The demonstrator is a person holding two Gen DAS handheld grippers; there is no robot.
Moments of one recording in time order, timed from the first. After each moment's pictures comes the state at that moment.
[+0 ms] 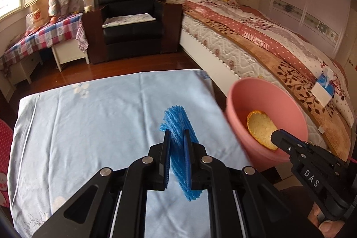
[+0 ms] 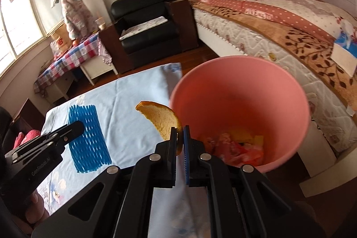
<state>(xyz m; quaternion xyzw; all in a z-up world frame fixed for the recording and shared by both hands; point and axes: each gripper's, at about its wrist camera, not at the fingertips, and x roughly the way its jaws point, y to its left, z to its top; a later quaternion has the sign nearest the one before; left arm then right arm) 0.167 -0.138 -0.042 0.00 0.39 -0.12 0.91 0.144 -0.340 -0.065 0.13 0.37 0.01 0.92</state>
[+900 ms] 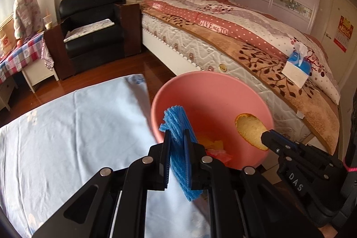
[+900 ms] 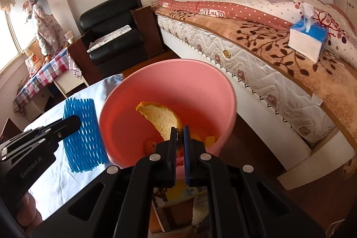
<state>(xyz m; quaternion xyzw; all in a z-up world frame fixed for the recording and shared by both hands) 0.177 -0.262 -0.043 0.05 0.39 -0.21 0.90 0.126 -0.431 -0.076 0.14 0.37 -0.08 0.91</state>
